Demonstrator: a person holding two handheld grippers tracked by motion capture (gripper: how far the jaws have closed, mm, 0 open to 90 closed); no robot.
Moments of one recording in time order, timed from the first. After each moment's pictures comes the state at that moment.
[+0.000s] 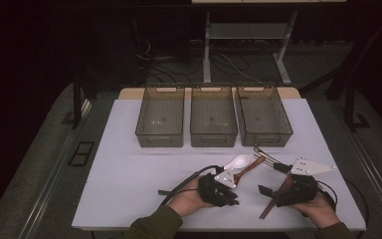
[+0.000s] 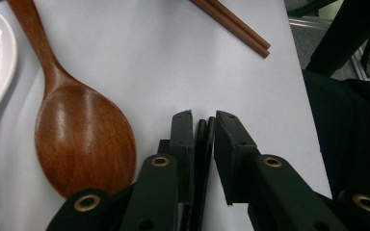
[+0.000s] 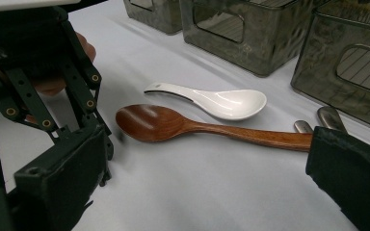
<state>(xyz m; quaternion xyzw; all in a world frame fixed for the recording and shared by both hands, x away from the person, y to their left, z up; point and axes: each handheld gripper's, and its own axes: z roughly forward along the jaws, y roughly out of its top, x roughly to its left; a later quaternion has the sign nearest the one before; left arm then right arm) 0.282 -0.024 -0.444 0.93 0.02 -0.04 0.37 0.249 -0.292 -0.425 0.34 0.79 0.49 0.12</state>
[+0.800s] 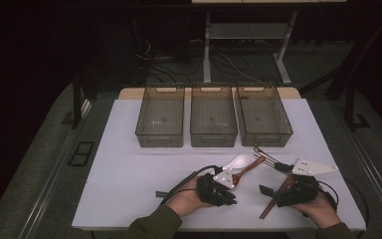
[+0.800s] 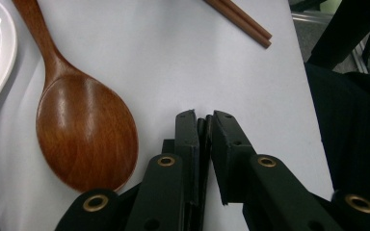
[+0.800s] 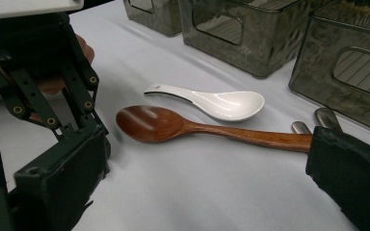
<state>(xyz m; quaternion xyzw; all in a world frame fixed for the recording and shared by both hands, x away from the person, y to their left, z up) 0.282 -0.019 -0.444 0.93 0.03 -0.04 0.36 0.248 -0.294 -0.423 0.34 0.79 0.50 0.12</state>
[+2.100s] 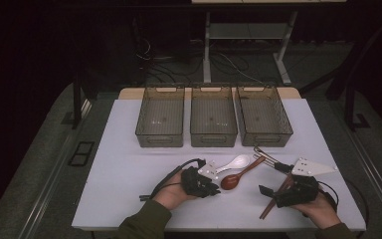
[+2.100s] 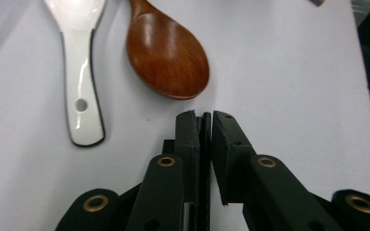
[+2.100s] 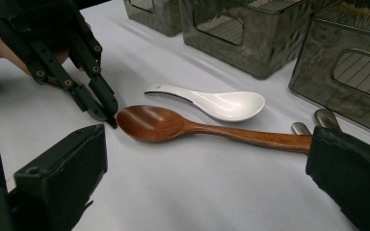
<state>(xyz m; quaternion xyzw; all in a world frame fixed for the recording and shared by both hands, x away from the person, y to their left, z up) 0.299 0.021 -0.440 0.94 0.07 0.00 0.34 0.248 -0.293 -0.423 0.34 0.79 0.49 0.13</state>
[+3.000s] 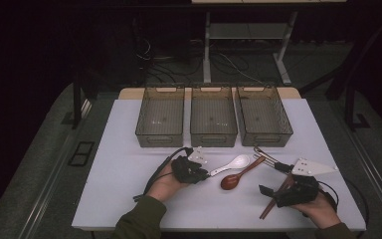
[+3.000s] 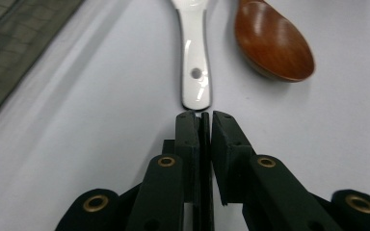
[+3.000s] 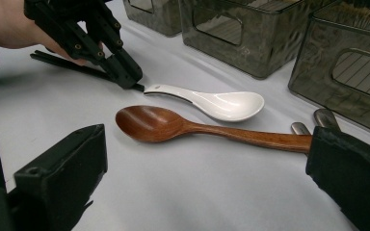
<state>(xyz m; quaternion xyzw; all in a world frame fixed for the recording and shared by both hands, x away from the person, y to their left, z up) 0.329 0.047 -0.439 0.93 0.15 0.05 0.34 0.248 -0.294 -0.423 0.34 0.79 0.49 0.13</state>
